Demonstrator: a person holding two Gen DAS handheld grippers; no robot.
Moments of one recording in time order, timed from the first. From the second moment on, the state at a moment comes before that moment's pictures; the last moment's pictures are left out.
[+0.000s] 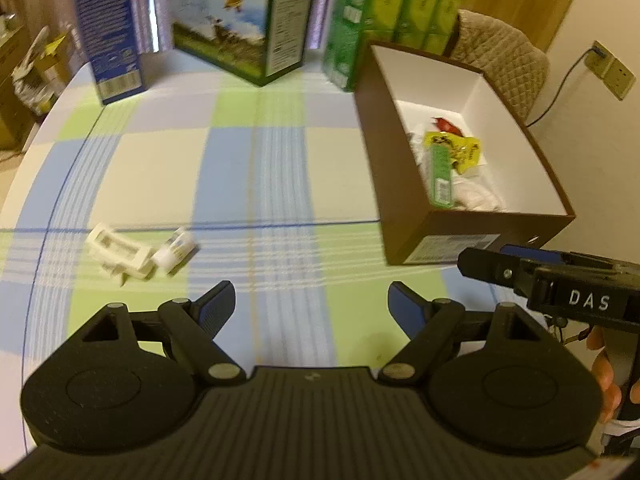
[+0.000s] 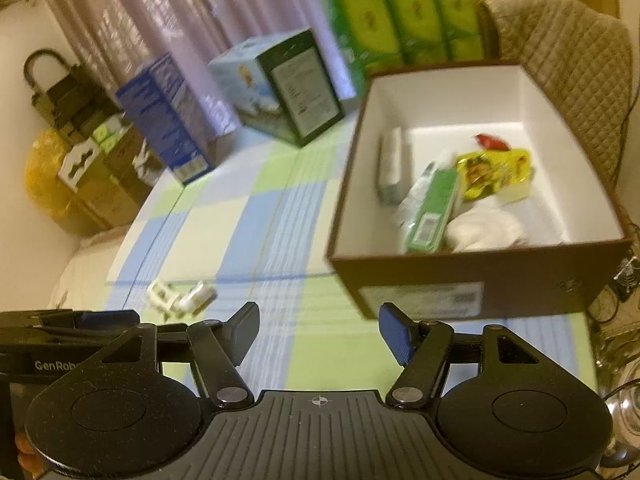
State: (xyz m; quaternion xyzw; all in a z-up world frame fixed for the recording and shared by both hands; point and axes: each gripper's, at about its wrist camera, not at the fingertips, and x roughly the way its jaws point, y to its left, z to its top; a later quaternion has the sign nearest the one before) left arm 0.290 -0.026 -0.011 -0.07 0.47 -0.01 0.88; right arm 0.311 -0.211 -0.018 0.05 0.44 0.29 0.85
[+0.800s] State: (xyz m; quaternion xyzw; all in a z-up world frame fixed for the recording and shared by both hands) left arm 0.244 0.090 -0.050 -0.12 0.51 0.10 0.85; right arm 0.279 -0.087 -0.072 -0.02 0.50 0.35 0.79
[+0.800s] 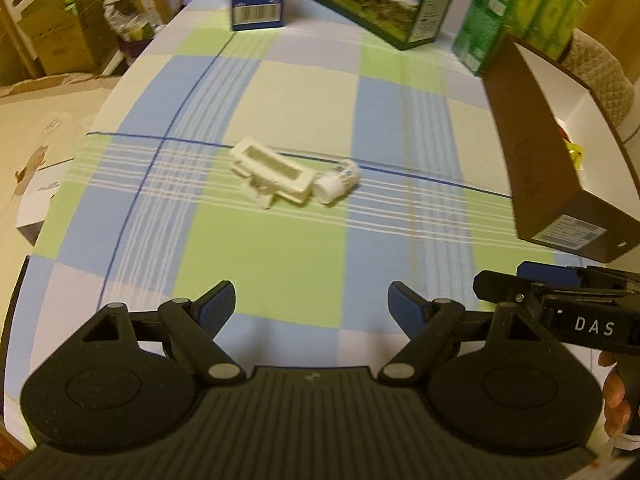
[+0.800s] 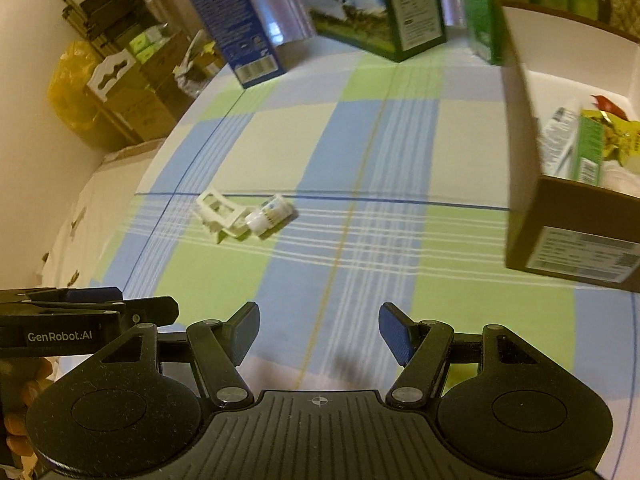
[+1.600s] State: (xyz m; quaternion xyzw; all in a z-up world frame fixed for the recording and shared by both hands) left arm 0.298 0.148 -0.089 -0.13 0.53 0.14 0.83; right arm 0.315 -0.001 -0.114 -0.09 0.47 0.38 0.79
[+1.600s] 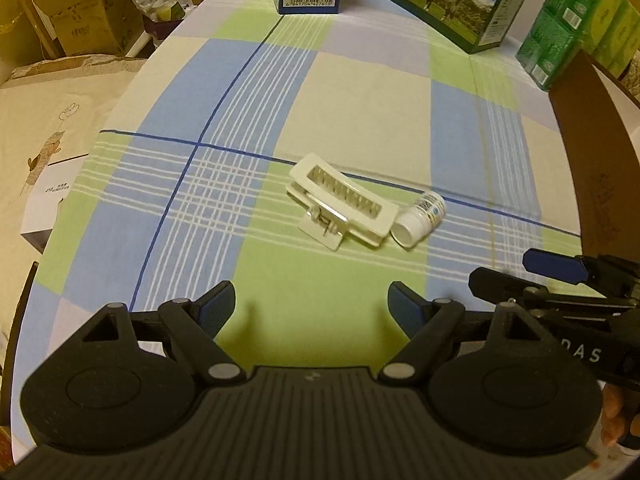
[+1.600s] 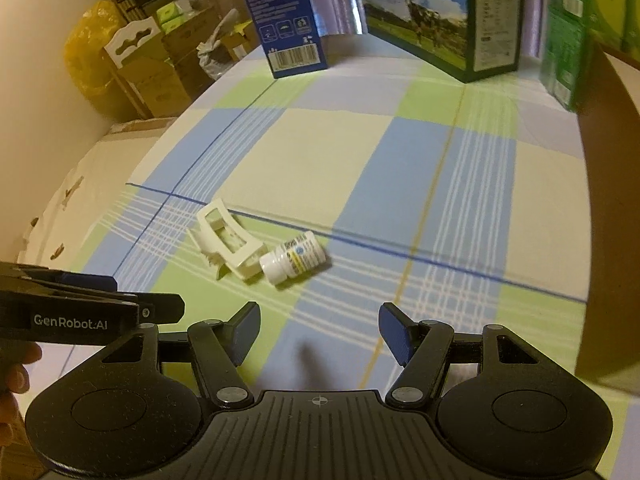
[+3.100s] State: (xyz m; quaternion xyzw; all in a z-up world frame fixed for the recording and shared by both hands) left arm 0.364 0.163 -0.121 -0.19 0.54 0.13 0.81; right arm 0.362 -0.001 -0.149 -0.16 0.44 0.37 0.81
